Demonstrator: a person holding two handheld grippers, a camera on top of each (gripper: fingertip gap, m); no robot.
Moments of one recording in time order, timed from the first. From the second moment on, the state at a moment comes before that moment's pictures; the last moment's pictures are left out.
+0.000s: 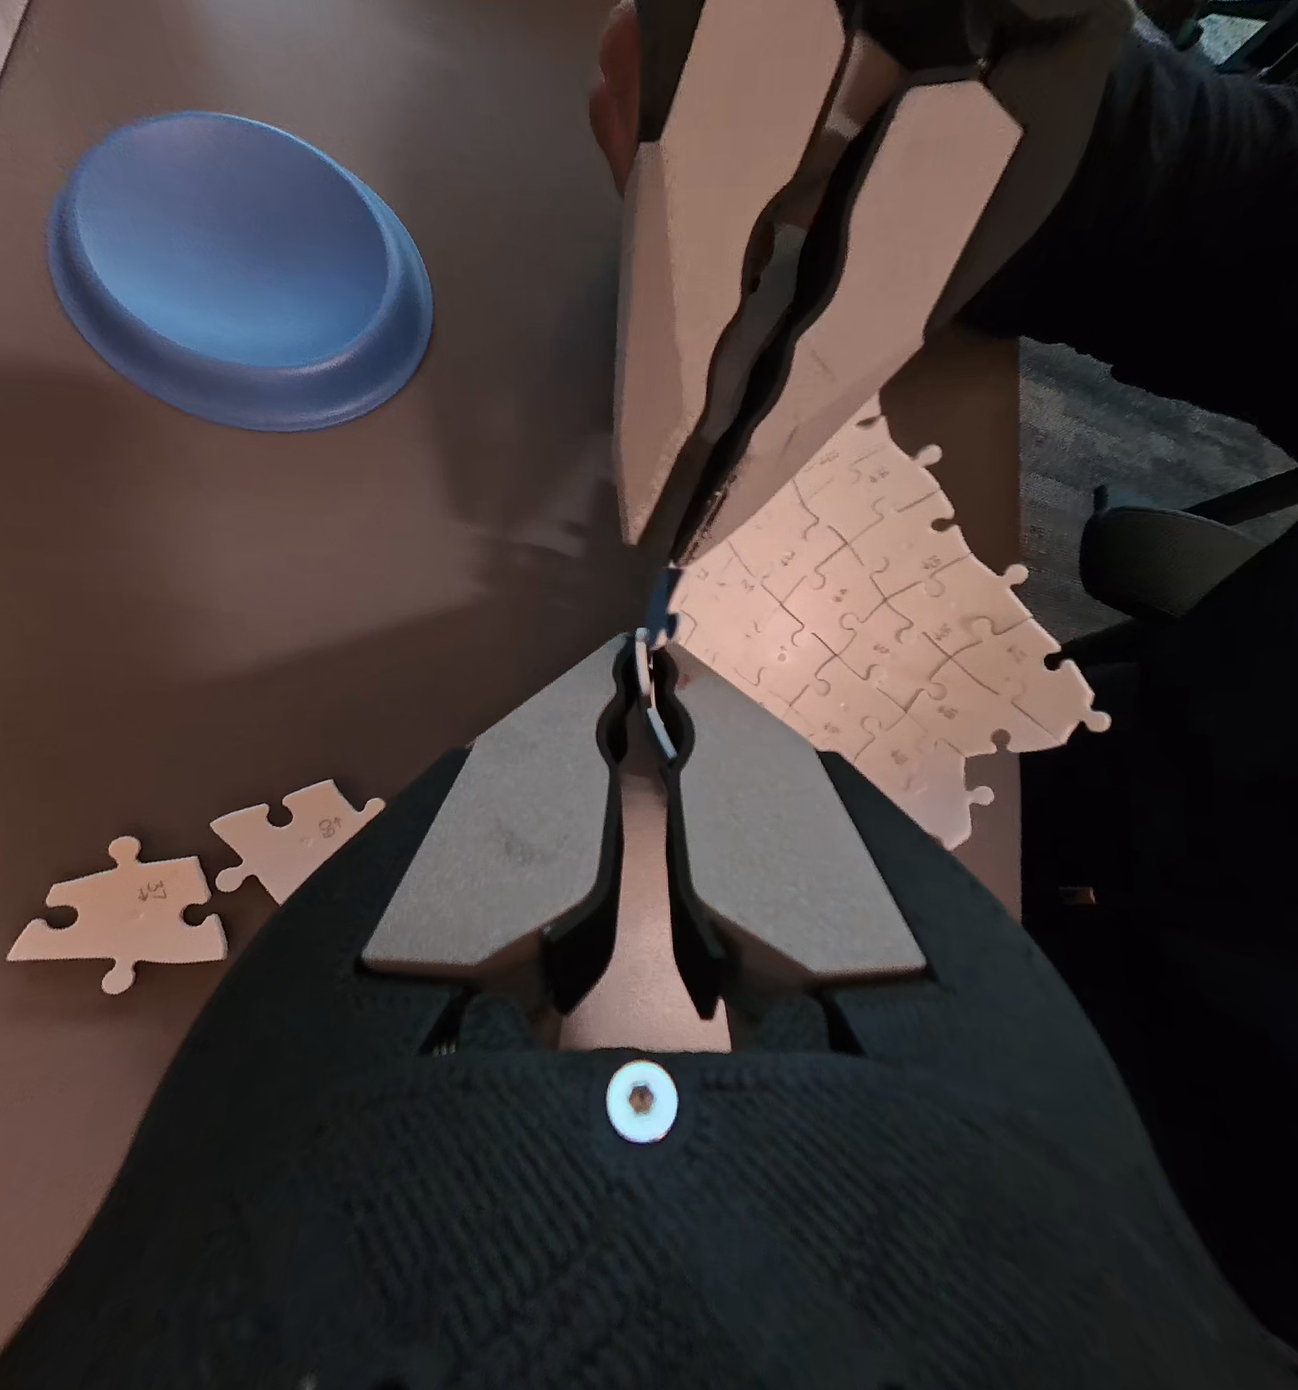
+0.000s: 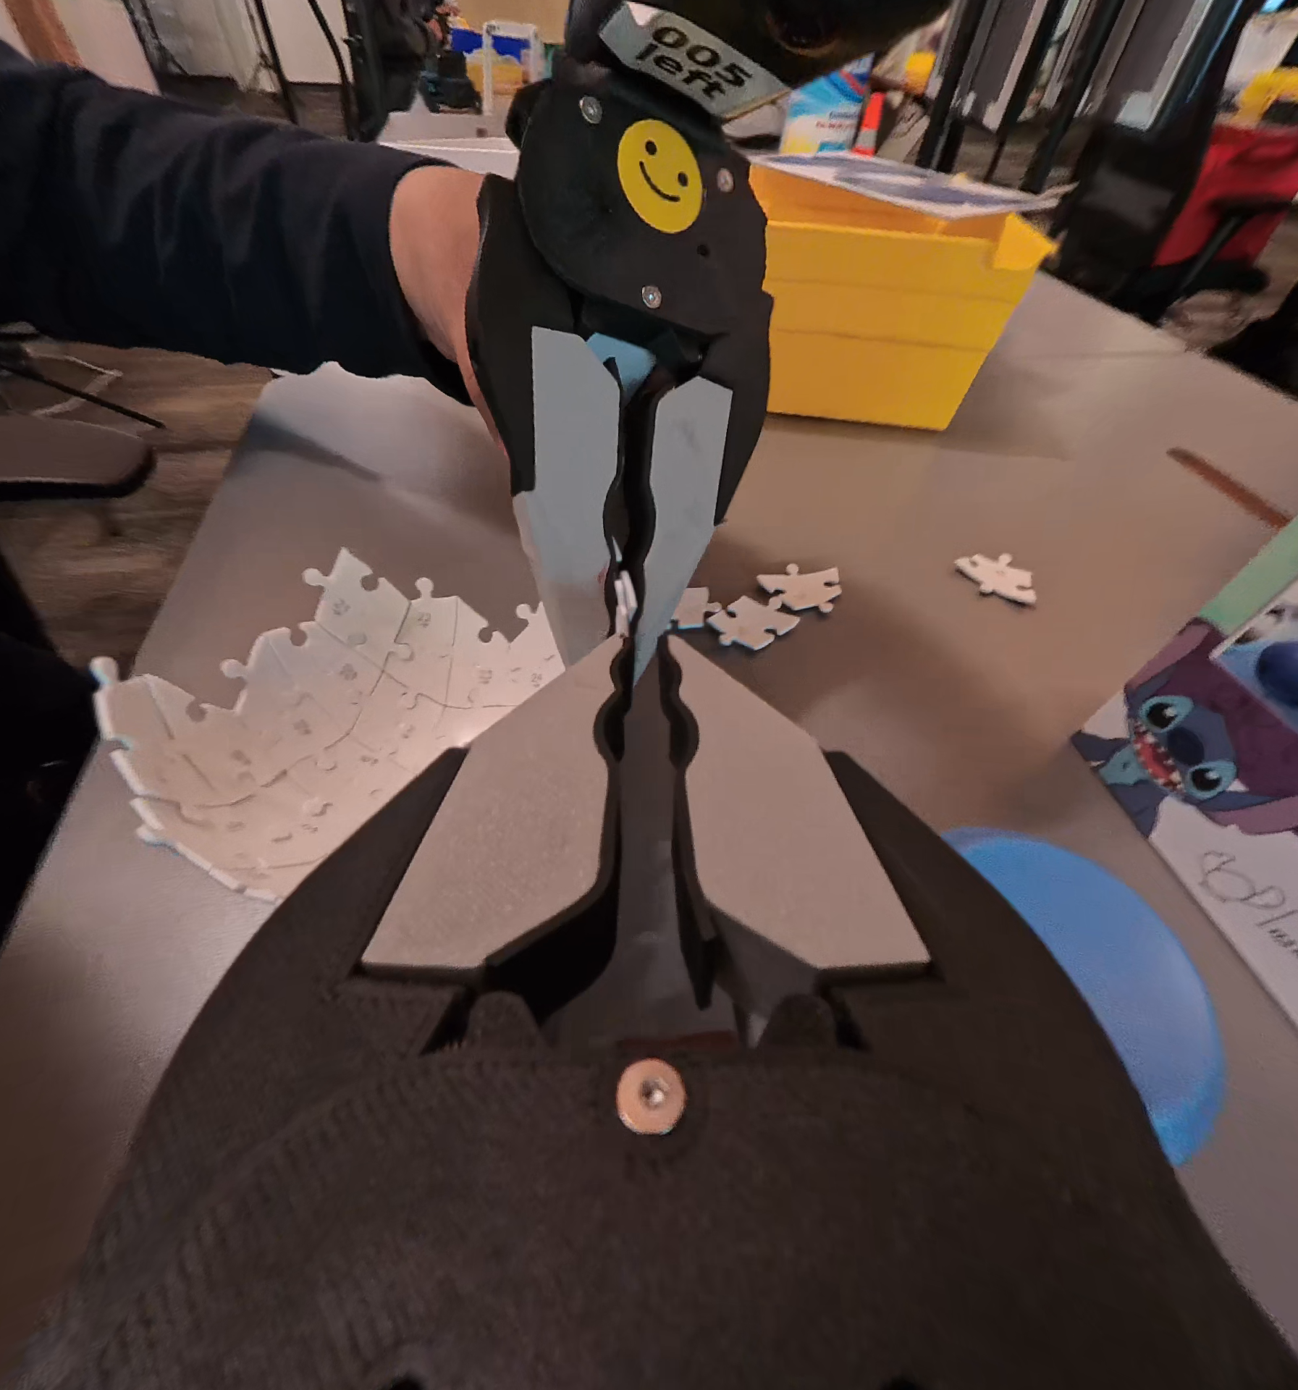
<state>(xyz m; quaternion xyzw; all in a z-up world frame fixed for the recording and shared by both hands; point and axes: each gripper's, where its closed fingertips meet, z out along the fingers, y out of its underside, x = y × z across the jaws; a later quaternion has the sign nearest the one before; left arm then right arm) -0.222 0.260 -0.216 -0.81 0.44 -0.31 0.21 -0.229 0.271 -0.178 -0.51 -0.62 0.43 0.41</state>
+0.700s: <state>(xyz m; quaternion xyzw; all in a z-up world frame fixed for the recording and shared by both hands) -0.223 0.257 -0.221 -0.82 0.44 -0.30 0.20 -0.240 0.261 -0.193 -0.53 -0.64 0.45 0.32</state>
